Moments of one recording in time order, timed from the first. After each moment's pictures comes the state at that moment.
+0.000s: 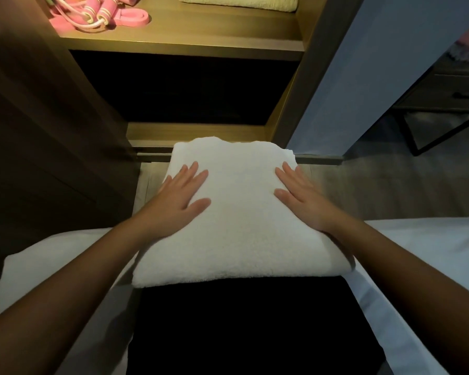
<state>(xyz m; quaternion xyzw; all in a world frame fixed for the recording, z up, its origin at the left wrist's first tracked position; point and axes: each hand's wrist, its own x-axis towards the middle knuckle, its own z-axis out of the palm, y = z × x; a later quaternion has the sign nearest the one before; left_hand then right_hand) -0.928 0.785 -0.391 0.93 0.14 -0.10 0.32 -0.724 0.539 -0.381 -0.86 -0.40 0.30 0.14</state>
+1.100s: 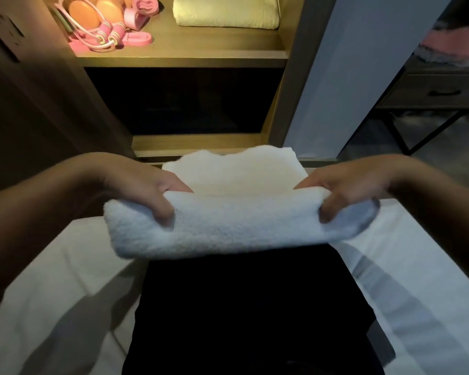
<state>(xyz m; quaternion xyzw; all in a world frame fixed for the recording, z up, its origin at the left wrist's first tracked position) -0.955 0.766 -0.251 0.78 -0.01 -0.45 0.43 -0.750 0.488 -0.250 -0.66 -0.49 0.56 0.08</state>
